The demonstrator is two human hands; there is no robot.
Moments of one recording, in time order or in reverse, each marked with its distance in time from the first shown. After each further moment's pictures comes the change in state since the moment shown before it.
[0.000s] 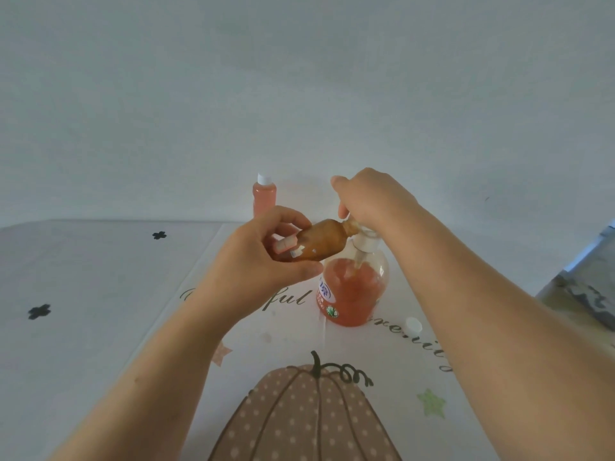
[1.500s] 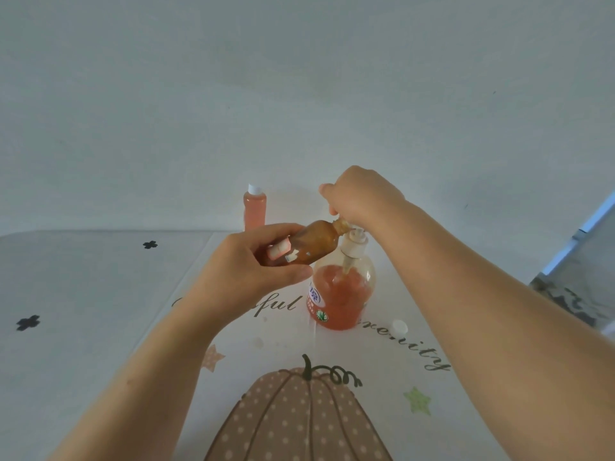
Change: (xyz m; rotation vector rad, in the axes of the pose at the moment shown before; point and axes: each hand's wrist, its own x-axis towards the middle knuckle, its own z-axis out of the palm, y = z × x) left_hand -0.004 0.007 -0.004 -0.023 -0.073 0.042; right_hand -0.004 -0.009 -0.016 -0.048 0.029 -0.020
